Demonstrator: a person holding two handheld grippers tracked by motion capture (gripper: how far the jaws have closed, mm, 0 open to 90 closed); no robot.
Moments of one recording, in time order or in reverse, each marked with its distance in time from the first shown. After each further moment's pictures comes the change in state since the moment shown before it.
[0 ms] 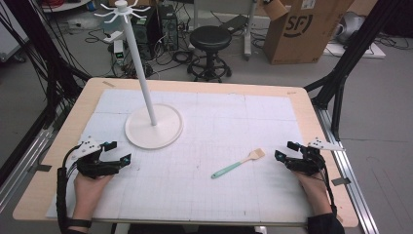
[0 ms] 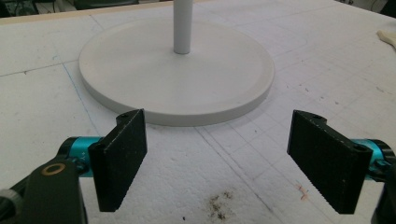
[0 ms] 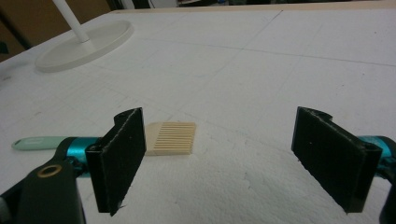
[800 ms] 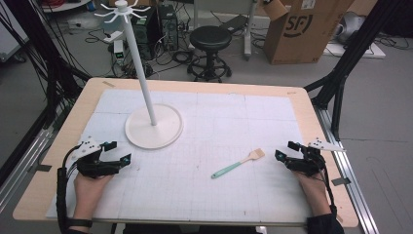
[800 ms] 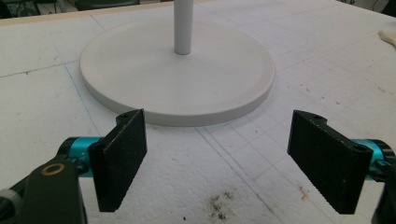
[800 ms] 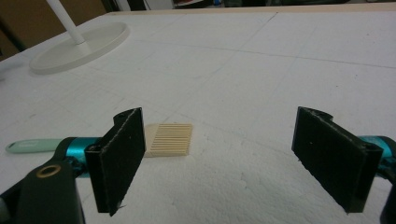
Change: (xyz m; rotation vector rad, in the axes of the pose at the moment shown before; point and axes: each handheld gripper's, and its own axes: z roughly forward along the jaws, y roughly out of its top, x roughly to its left) left arm 0.000 0.000 0.000 -0.001 0.003 -0.004; right arm 0.000 0.000 -0.001 -0.010 -0.019 -0.005
